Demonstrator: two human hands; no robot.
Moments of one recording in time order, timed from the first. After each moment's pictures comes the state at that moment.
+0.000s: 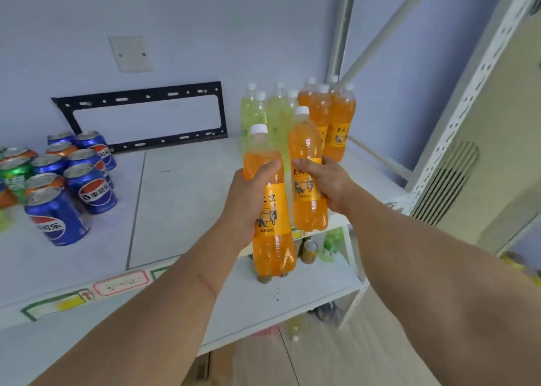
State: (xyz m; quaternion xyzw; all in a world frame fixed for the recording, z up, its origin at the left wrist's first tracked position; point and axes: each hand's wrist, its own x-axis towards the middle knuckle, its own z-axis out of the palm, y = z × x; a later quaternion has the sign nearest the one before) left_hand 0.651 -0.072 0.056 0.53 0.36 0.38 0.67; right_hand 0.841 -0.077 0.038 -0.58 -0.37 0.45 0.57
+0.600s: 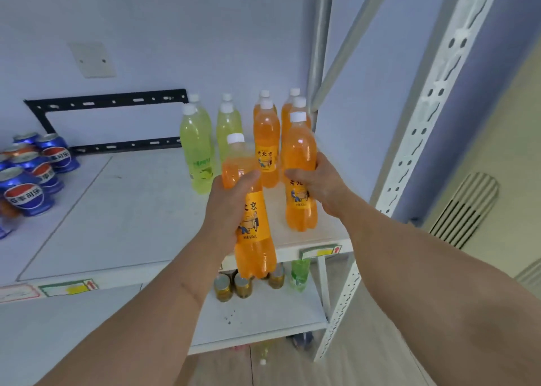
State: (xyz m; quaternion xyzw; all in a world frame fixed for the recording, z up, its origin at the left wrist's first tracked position) left_hand 0.856 -0.072 0.052 0.43 0.47 0.49 0.60; right_hand 1.053 -0.052 0.049 -0.60 -0.46 0.42 0.51
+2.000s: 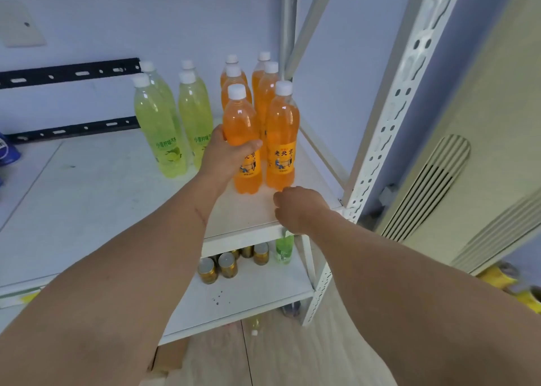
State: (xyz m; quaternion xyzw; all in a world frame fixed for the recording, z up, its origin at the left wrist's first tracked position) left_hand 0.904 0.015 0.033 0.62 0.50 0.42 0.43; right_hand 1.037 -0.086 -0.014 -0.72 -0.69 0.02 -0.05
